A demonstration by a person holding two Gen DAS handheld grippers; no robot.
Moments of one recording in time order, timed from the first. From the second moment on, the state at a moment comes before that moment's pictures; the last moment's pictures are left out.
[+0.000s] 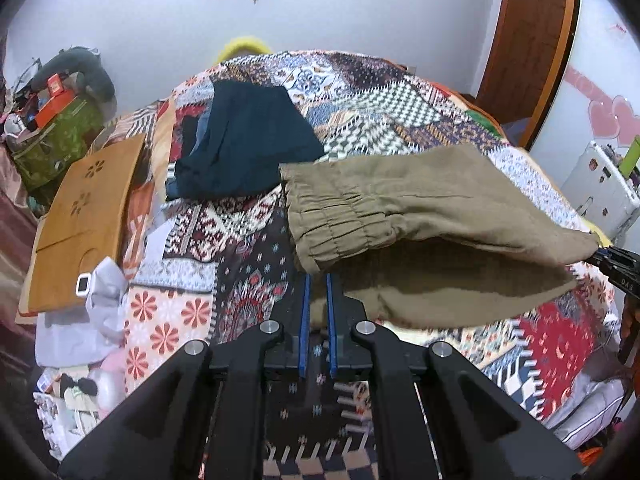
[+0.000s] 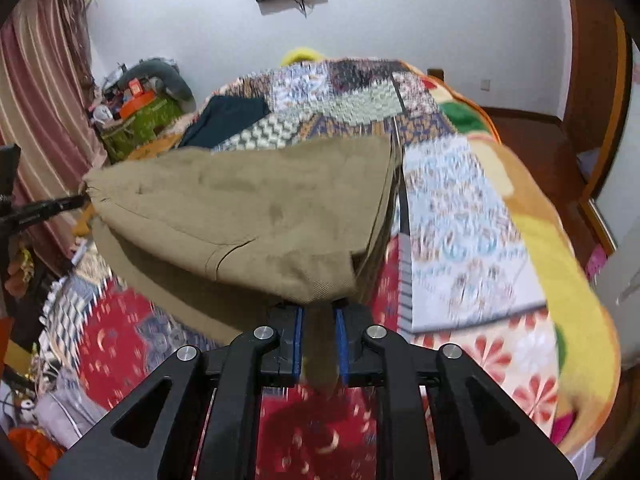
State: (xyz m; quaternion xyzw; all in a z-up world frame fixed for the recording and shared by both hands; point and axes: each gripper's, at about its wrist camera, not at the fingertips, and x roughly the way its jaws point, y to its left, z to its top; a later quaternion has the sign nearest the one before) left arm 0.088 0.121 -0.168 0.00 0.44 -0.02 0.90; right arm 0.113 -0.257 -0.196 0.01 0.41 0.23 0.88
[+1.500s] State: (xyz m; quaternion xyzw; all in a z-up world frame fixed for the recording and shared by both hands) left arm 0.116 -0.006 -0.179 0.23 0.40 -0.09 0.88; right arm 0.099 -0.126 -0.191 -0.11 0.38 0.34 0.85
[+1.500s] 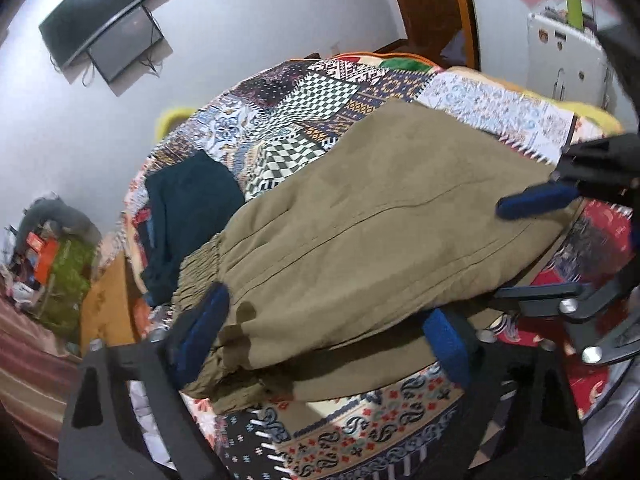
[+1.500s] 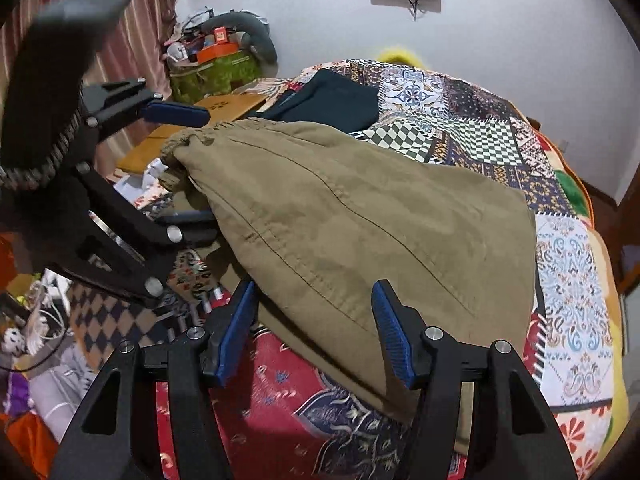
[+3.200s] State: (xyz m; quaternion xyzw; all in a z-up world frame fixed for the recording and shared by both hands) left arm 0.132 0.075 -0.195 0.03 0.46 -0.05 0.89; right arm 0.115 -0.146 -0.205 0.00 0.43 0.33 0.84
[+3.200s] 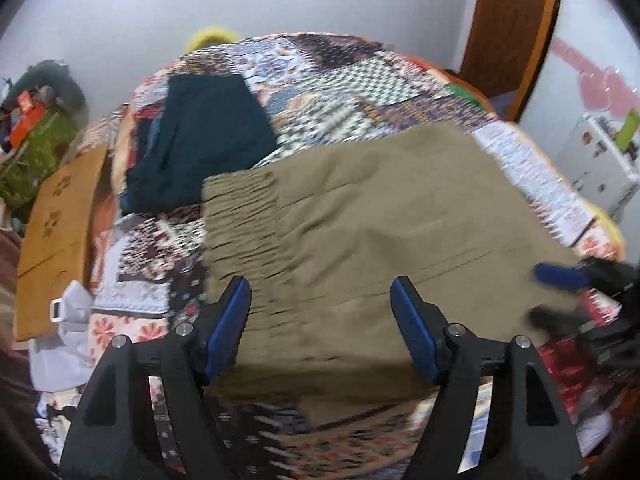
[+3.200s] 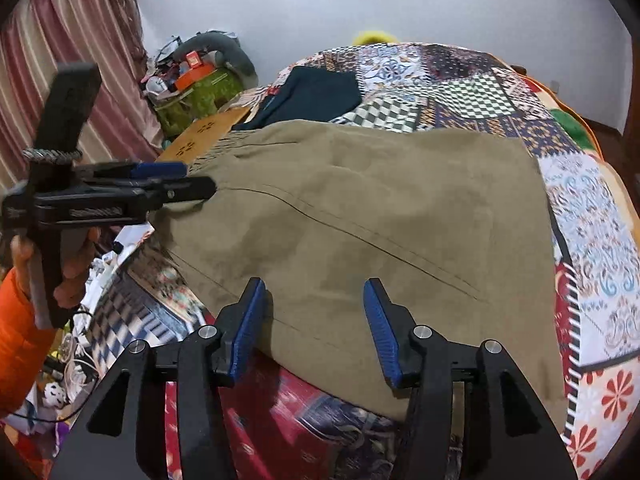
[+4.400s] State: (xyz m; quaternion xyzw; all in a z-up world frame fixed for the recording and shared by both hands) left arm 0.157 0.128 -0.142 -0.02 0.43 0.01 0.90; right arm 0.140 -0.266 -0.167 0.06 0.40 0.22 0.89
